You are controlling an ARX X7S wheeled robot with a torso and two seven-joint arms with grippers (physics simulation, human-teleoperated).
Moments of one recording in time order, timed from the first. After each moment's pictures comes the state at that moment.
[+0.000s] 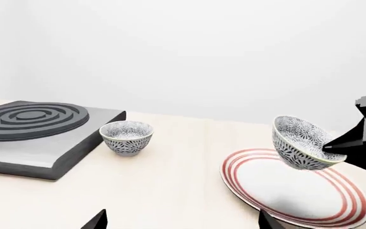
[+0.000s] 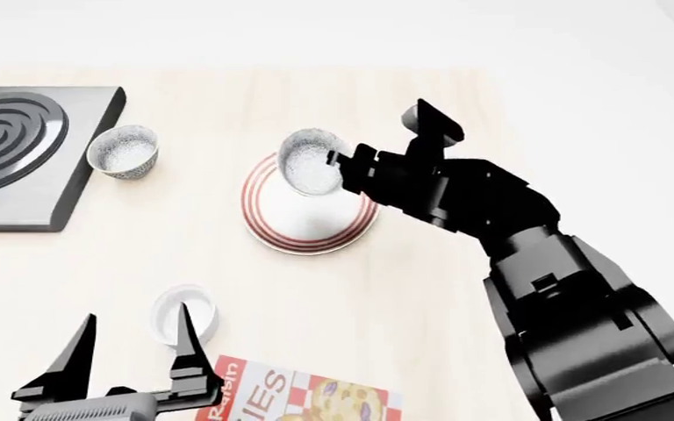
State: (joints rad) left arm 0.22 -0.36 0.19 0.36 -0.27 0.25 -0.40; right arm 1.42 0.02 -0.64 1.31 1.20 0.58 -0.17
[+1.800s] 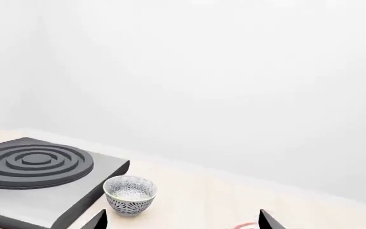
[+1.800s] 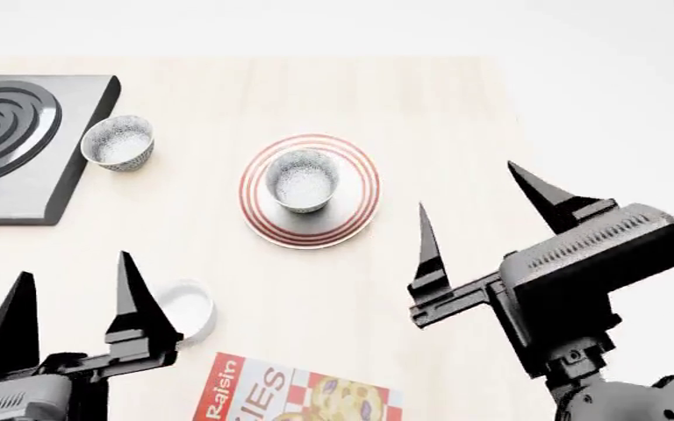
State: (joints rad) left arm 0.16 -0.41 0.13 0.48 -0.38 0.30 -0.42; right arm 1.46 1.06 -1.86 -0.65 0.78 -0.04 1.05
